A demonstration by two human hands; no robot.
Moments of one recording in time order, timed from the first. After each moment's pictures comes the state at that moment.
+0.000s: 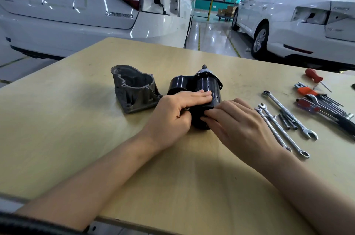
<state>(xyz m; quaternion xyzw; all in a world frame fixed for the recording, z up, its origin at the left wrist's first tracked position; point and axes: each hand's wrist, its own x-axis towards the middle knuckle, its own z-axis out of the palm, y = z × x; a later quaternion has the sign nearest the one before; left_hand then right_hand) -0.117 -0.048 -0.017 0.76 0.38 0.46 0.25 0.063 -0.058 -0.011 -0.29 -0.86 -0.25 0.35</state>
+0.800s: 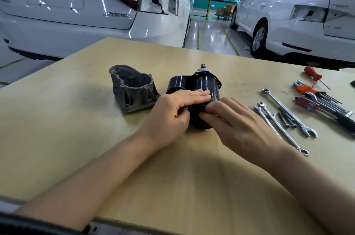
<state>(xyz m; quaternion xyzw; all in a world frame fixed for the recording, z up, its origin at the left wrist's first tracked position) -0.120 -0.044 -0.019 0.78 0.36 0.46 0.24 0.066 -0.057 -0.007 -0.25 -0.88 -0.30 0.28</state>
